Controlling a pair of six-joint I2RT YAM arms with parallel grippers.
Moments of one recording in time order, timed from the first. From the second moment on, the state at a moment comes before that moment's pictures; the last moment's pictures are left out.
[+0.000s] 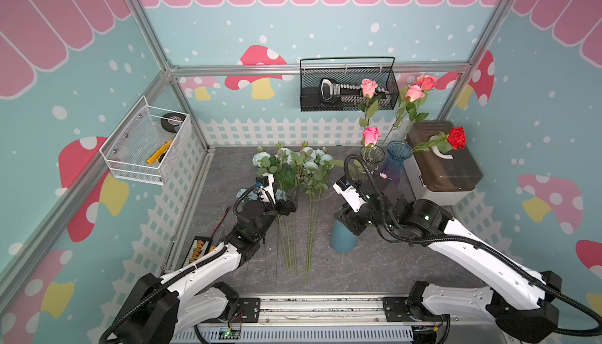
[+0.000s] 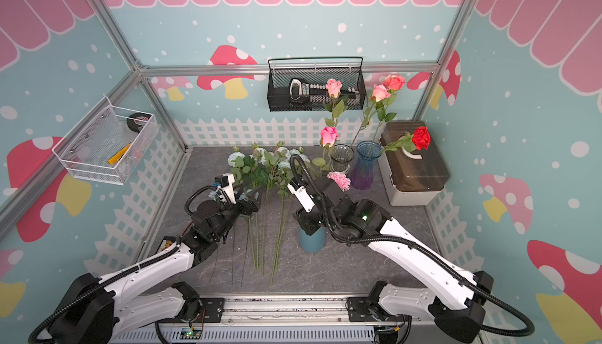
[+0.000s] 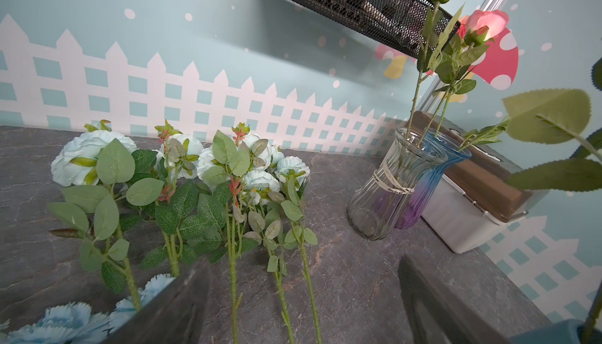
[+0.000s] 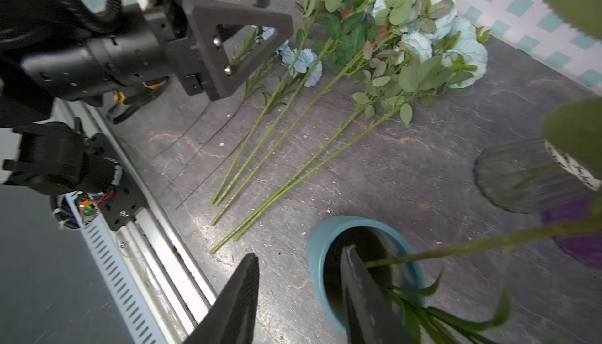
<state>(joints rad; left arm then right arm) -0.55 1.10 0.48 0.56 -0.10 -0.35 0.91 1.20 1.35 -0.93 0.08 0.12</state>
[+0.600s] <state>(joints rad) -0.54 1.08 0.48 0.55 -0.11 -0.34 0.99 1.41 1.47 -1.21 0.31 0.15</state>
